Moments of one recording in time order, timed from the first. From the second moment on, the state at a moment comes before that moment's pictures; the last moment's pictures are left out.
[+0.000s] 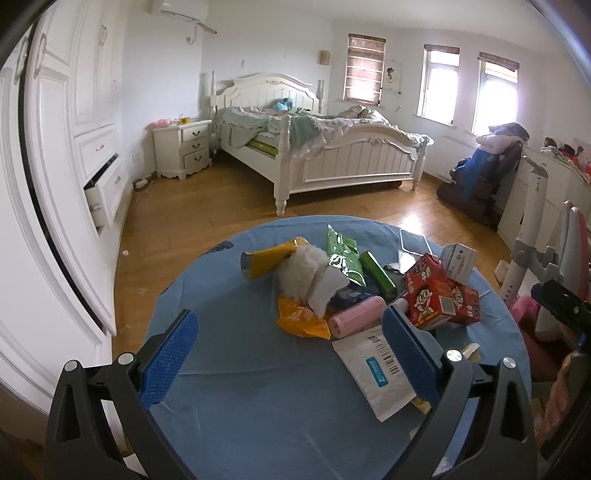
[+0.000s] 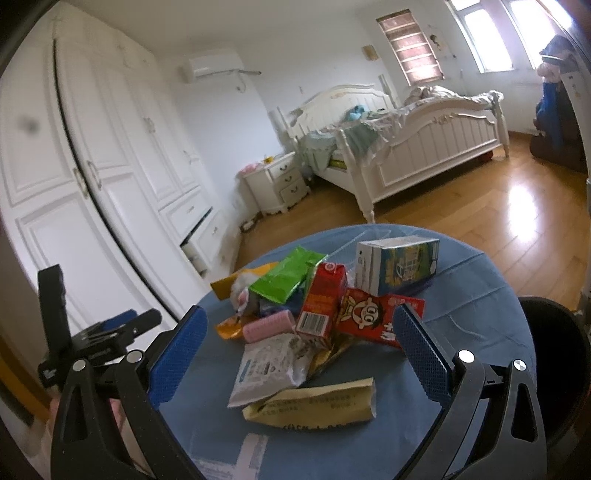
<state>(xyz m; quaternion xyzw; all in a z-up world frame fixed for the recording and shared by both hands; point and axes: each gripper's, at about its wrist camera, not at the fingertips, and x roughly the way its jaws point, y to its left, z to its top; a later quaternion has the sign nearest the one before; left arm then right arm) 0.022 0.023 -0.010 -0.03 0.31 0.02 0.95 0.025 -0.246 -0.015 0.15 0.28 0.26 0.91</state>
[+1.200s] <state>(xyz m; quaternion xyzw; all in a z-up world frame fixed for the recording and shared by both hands) 0.045 0.035 -0.028 -0.04 0.34 0.03 0.94 0.047 -0.244 -0.031 0.16 0.30 0.27 0.90</state>
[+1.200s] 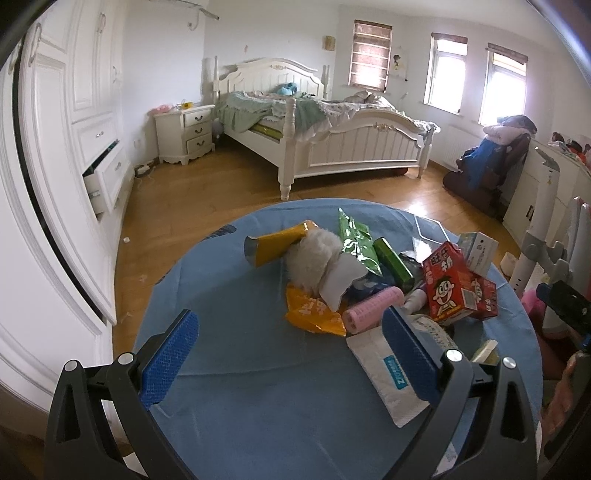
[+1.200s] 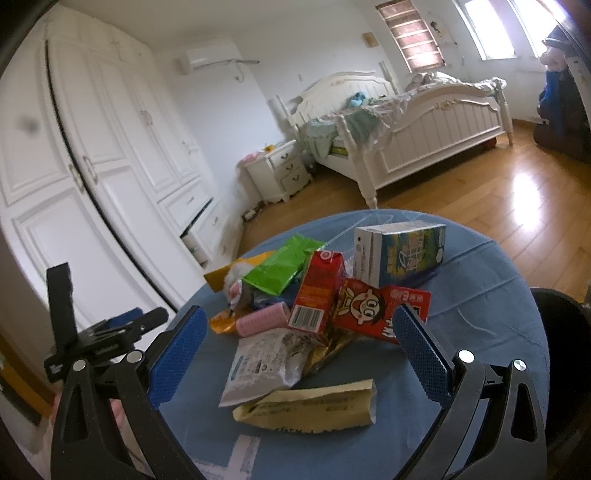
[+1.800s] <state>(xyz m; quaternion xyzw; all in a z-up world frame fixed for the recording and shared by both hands) 0.067 0.036 -0.039 -0.04 0.36 0.03 0.93 0.065 -0.247 -0.036 0.16 0.31 0.27 0.90</state>
